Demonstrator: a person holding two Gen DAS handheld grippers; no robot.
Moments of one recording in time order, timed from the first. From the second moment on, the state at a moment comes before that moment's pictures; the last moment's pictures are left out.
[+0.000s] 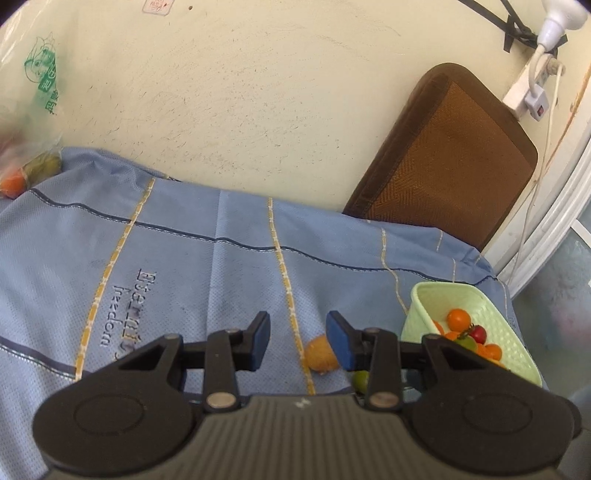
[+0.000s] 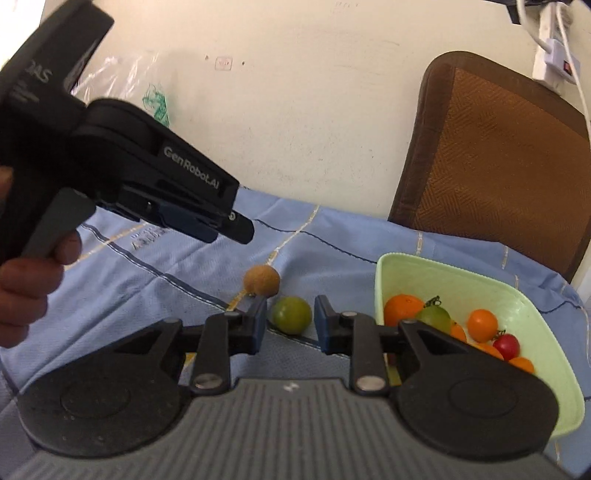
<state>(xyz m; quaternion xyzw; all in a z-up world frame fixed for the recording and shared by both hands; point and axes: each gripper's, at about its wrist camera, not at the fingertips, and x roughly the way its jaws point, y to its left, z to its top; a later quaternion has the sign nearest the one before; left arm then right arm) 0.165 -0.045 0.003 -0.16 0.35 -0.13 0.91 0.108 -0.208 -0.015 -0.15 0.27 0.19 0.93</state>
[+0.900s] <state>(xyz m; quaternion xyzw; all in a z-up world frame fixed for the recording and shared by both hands) 0.138 -0.105 -0.011 -0.03 0.34 -0.15 0.93 0.050 -0.280 -0.007 -0.03 0.27 0.19 0.94</state>
